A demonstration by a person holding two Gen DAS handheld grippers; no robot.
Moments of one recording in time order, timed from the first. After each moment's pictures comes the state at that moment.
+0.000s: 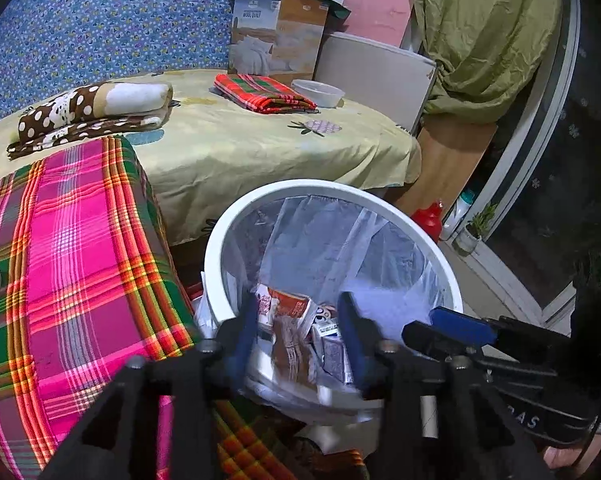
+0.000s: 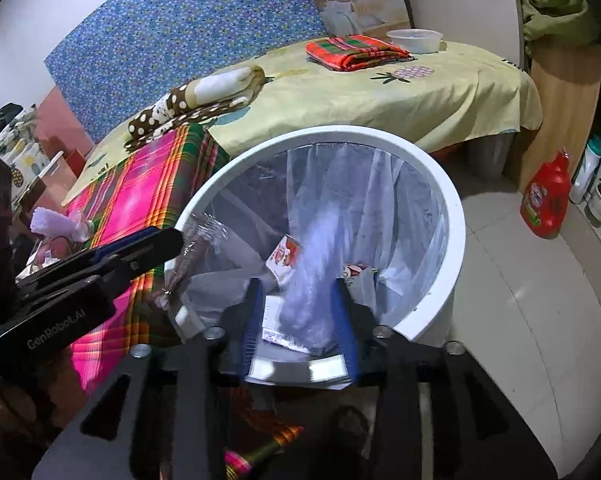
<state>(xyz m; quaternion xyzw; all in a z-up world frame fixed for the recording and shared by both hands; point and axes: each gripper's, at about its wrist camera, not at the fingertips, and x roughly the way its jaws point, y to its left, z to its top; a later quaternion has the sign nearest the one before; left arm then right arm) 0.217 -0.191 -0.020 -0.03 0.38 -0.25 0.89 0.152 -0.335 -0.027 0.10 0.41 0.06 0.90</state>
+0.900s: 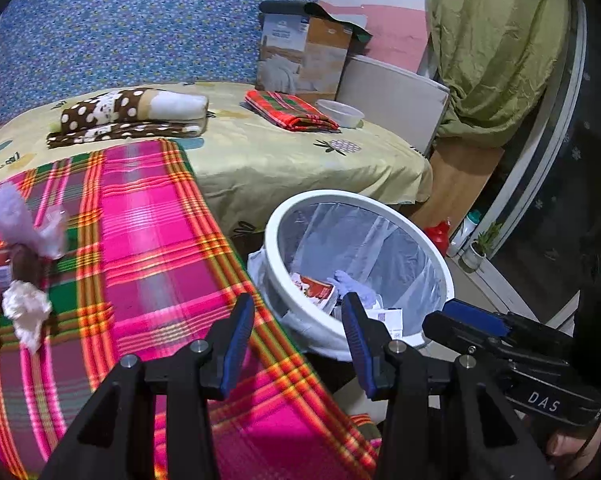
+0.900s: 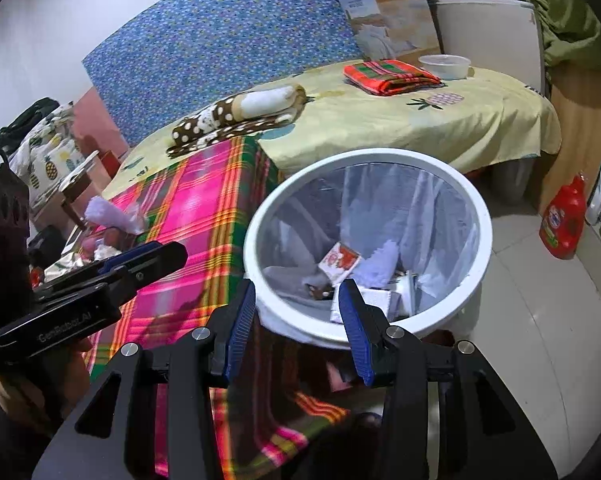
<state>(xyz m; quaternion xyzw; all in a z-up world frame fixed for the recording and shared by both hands) 0.171 -0.132 0.002 -0.05 0.36 -0.21 0.90 0.120 -0.298 -0.004 0.09 0.37 0.11 0.92</state>
